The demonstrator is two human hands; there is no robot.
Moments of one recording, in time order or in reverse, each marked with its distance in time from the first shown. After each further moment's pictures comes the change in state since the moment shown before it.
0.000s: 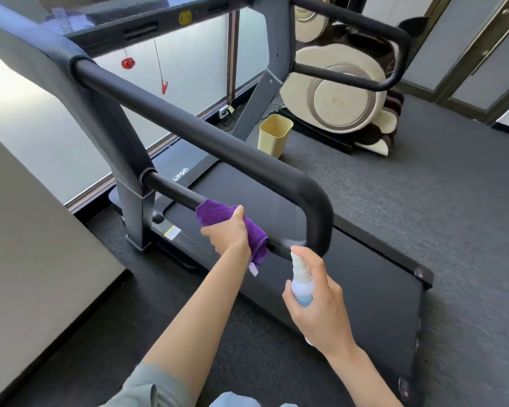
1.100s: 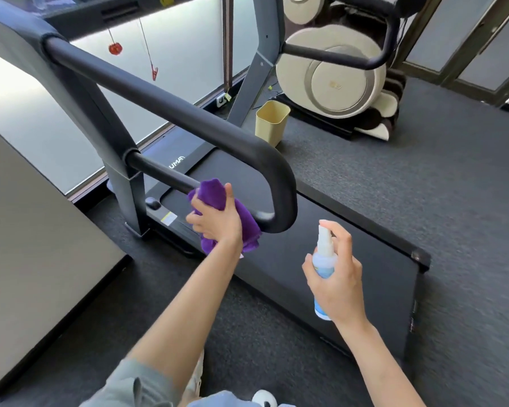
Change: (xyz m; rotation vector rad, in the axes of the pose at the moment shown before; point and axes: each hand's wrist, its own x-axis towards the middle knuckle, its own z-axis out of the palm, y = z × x) left_hand -0.032 -0.037 0.003 0.295 0.134 0.406; right_hand -0.017 0.046 -0.050 0.047 0.151 0.085
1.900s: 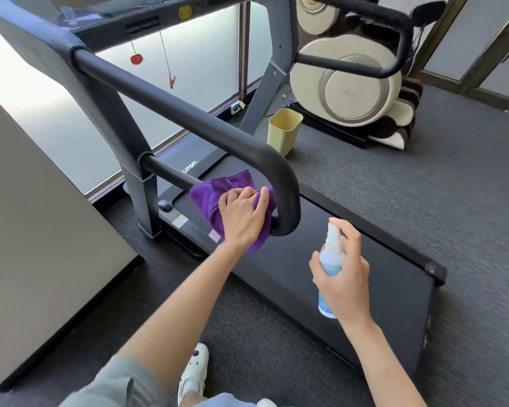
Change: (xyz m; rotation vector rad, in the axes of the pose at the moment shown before) left_hand -0.007 0.001 -0.003 0.518 -0.278 0.902; right_hand 0.010 0.012 -0.003 0.044 0.031 -0.025
